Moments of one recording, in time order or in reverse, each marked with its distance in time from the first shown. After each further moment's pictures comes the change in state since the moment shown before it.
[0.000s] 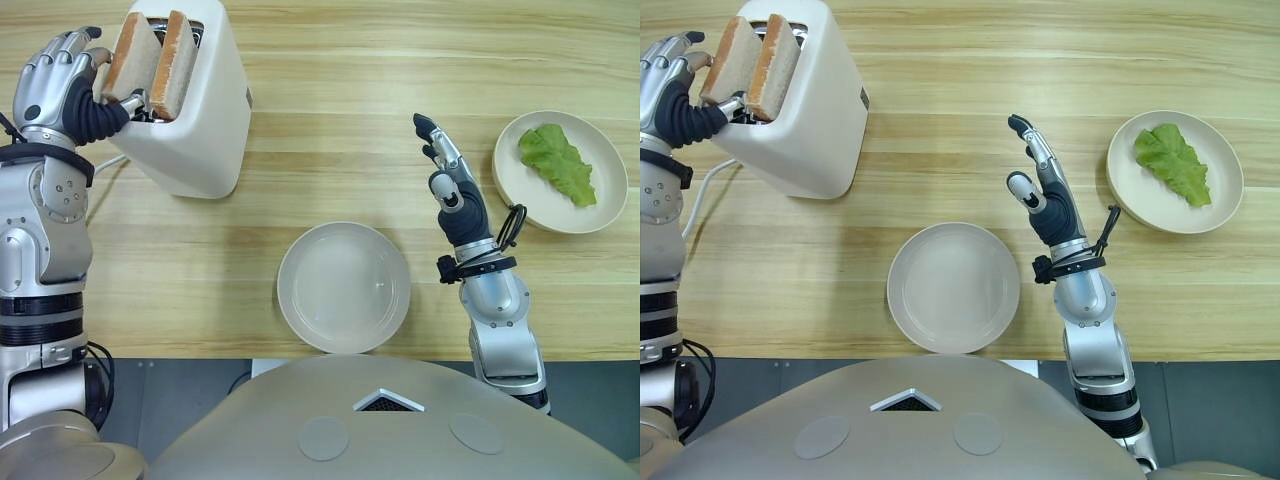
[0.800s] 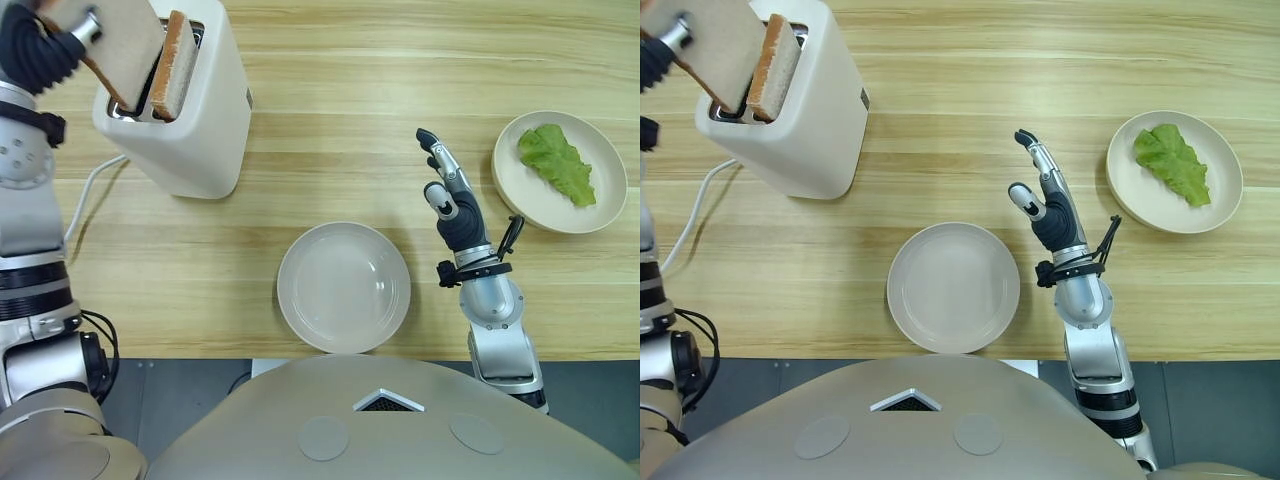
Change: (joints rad) left arm -0.163 0.023 0.179 0.005 -0.383 -0.087 -0.004; right arm 0.027 0.000 -0.024 0.086 -0.040 -0.058 -0.025
